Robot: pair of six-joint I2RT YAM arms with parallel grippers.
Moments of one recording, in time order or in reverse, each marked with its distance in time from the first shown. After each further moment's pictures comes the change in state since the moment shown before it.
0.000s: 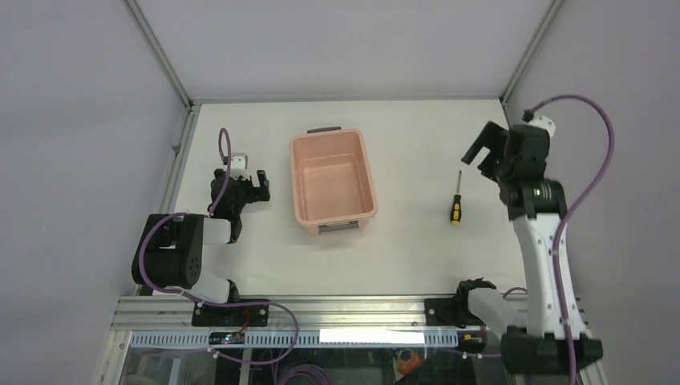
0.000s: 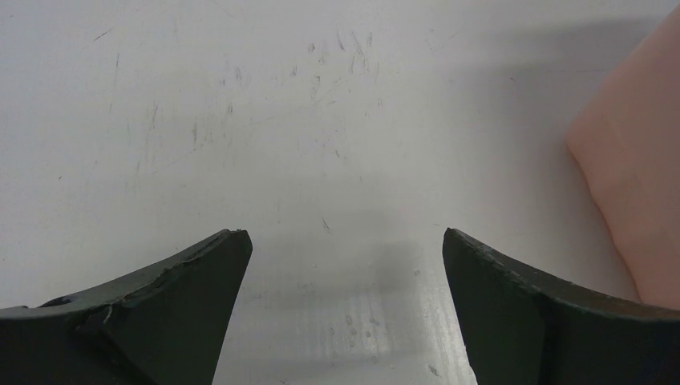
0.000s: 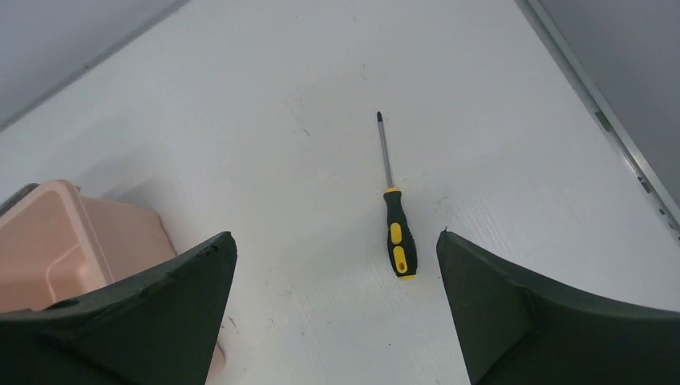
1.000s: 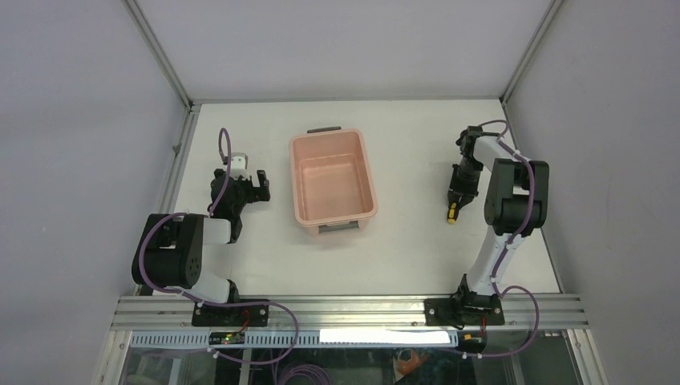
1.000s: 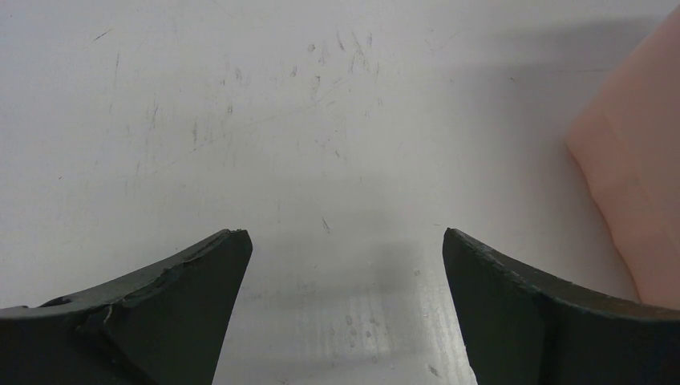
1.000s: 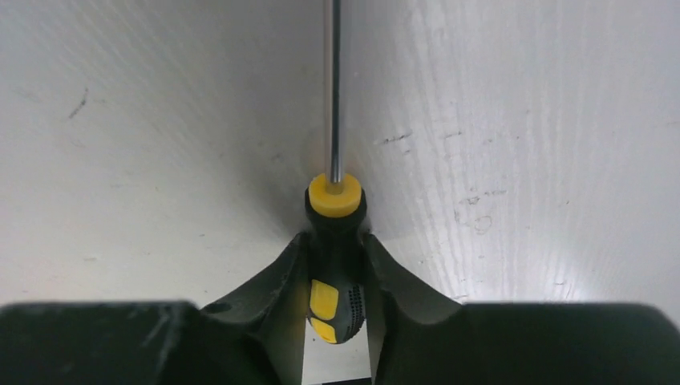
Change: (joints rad) left arm 0.000 0.000 0.000 0.000 0.000 0.000; right arm -0.083 1.067 0.208 -0.209 -0.177 -0.210
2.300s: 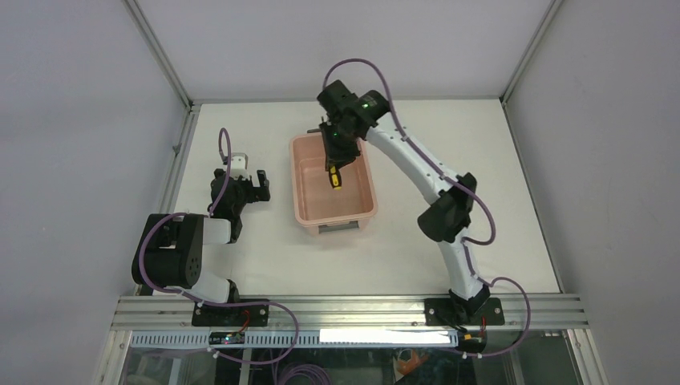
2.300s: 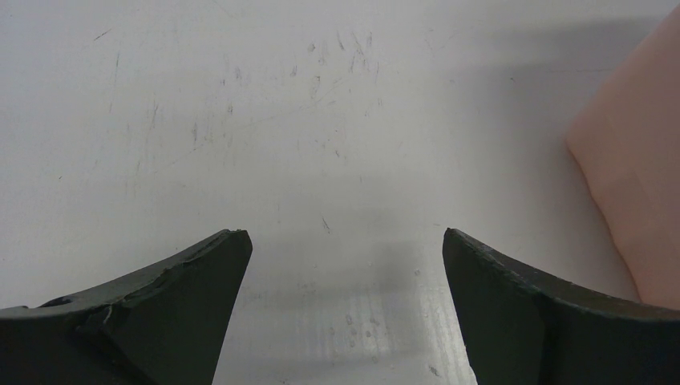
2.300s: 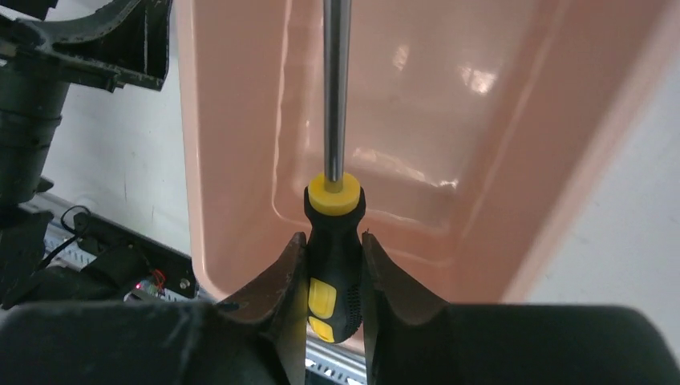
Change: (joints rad) left arm 0.000 0.000 0.000 0.000 0.000 0.000; right arm 0.806 0.148 1.036 -0.413 -0.086 0.233
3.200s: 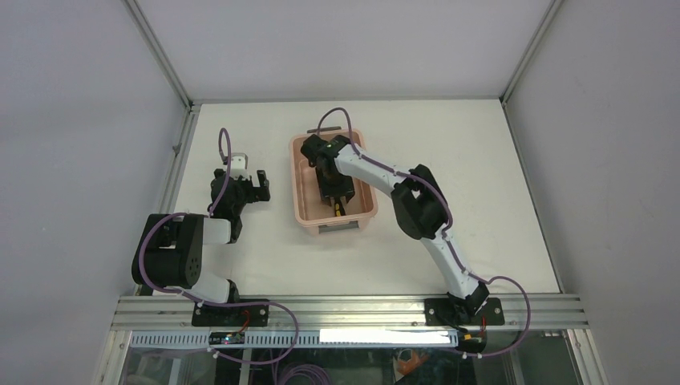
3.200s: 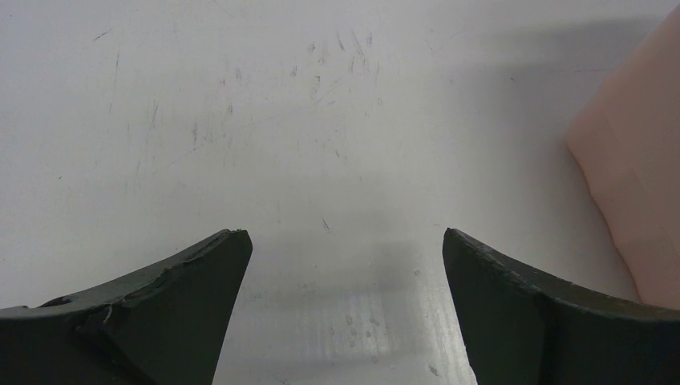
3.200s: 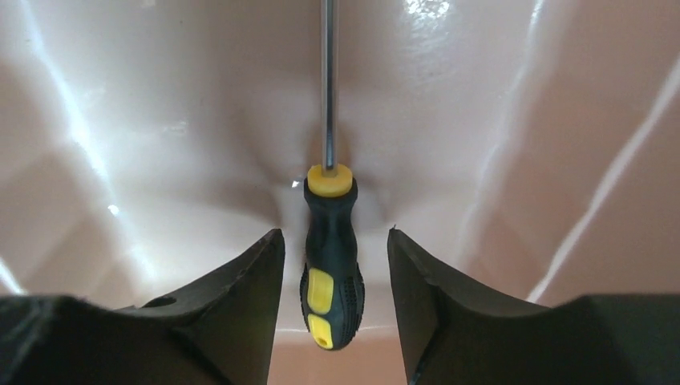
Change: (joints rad) left arm 0.000 0.000 0.000 0.000 0.000 0.000; right arm 0.101 0.262 -0.322 0.253 0.224 0.125
